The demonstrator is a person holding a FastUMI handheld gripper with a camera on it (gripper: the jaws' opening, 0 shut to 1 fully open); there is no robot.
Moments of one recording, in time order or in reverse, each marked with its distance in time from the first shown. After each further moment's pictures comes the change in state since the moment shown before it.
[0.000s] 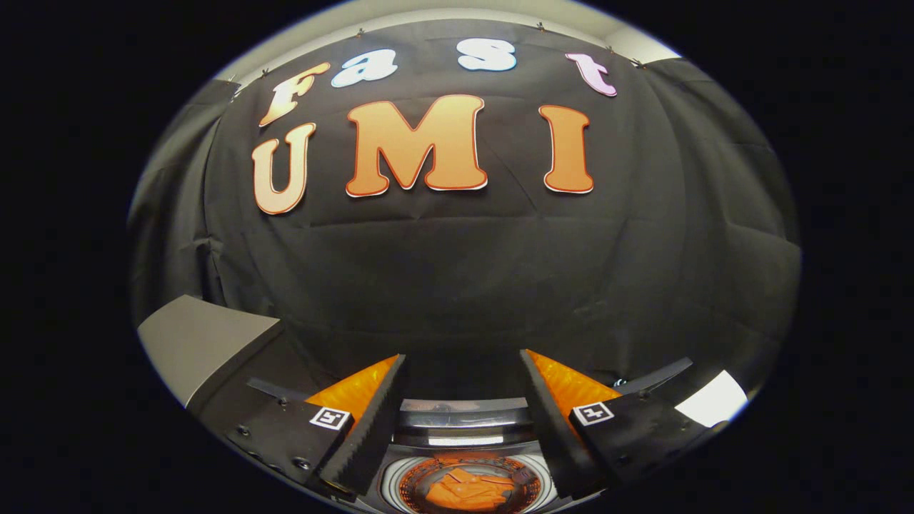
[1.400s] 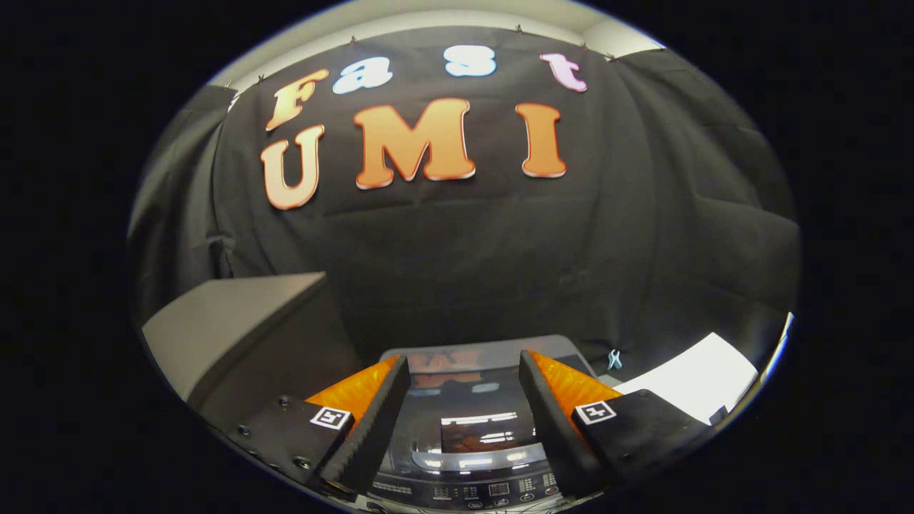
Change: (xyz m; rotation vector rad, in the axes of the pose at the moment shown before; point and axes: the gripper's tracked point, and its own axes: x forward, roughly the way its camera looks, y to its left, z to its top) arm -0.127 0.019 -0.043 0.057 -0.028 -0.050
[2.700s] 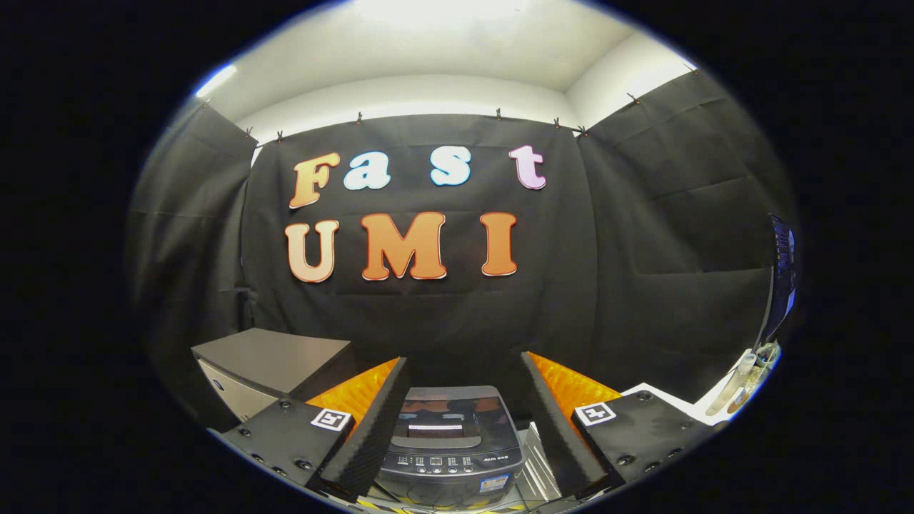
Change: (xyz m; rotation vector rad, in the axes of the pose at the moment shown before) arm -0.292 -0.089 0.101 -0.034 -0.267 -0.023
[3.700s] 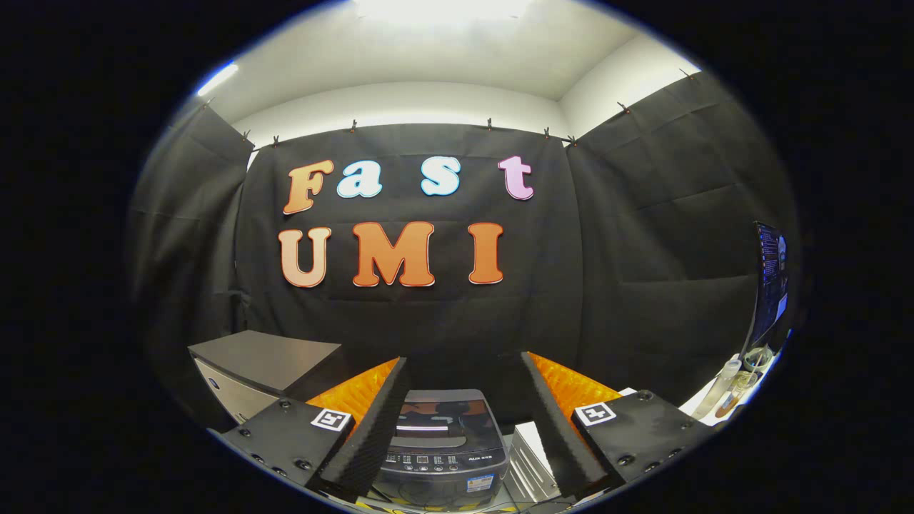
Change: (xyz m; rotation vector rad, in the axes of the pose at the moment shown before) arm -0.026 -0.017 0.011 -0.018 -0.018 -0.030
